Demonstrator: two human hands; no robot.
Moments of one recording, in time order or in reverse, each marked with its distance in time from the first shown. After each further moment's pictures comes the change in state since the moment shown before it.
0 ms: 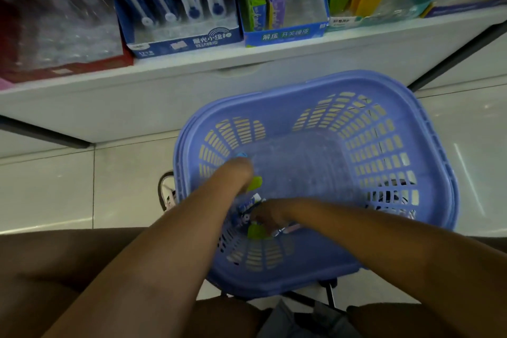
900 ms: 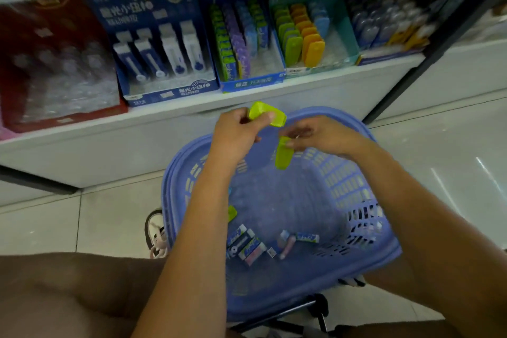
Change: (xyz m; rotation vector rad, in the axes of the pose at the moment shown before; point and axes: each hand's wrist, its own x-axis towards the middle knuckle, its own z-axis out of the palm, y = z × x) left_hand -0.098 0.033 -0.112 -1.350 0.714 0.432; right_hand -0.207 0.072 -0.095 1.052 1.011 0.171
